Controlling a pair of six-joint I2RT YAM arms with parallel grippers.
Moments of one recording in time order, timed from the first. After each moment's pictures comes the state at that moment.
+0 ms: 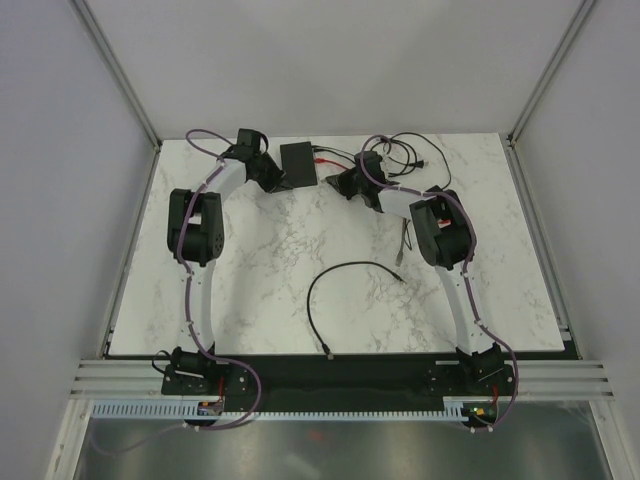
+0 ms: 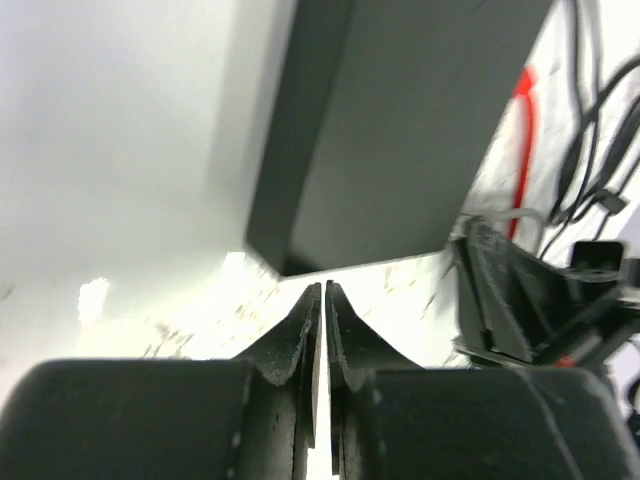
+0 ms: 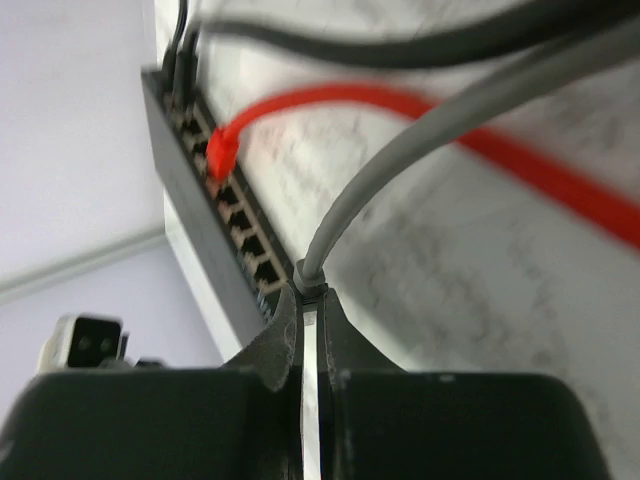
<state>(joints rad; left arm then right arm) -0.16 2.38 1.93 -0.45 0.35 -0.85 0.41 2.47 1.75 0.17 -0.01 1.42</state>
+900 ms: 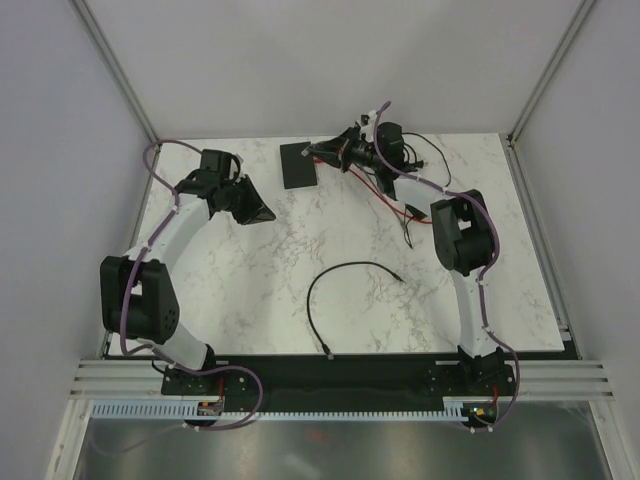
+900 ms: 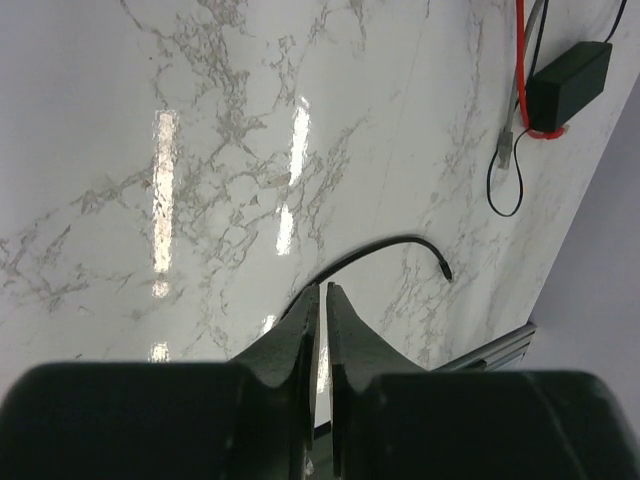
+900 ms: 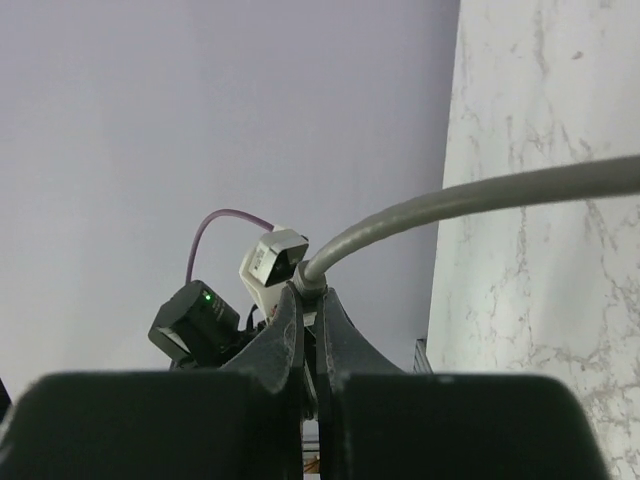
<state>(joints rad) -0.16 1.61 1.27 -0.60 0.39 -0.63 0.37 2.28 1.69 0.54 -0.73 1.52</state>
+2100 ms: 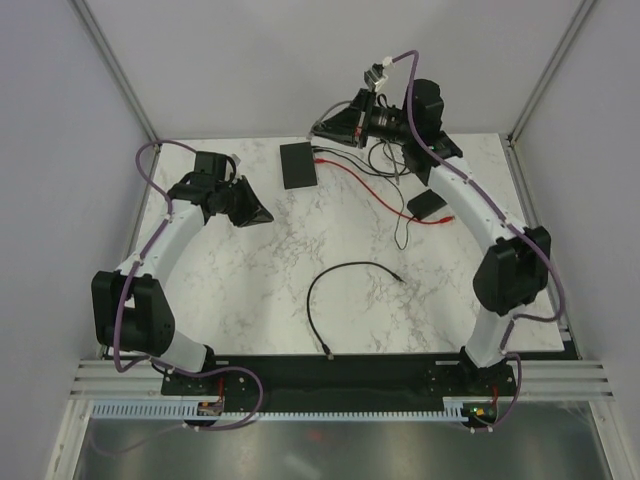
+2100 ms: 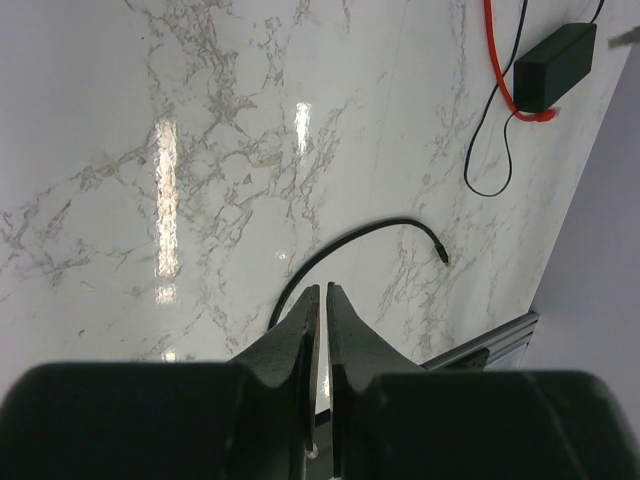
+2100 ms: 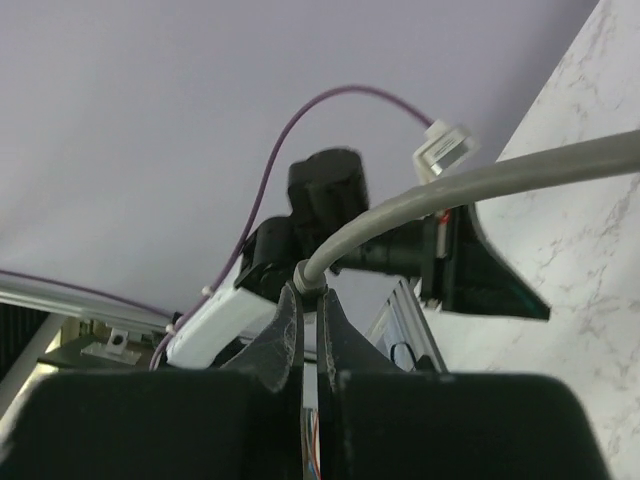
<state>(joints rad) -0.16 1.51 1.24 -0.64 0.40 -0.61 0.37 1.88 1.78 0.19 -0.88 1.23</state>
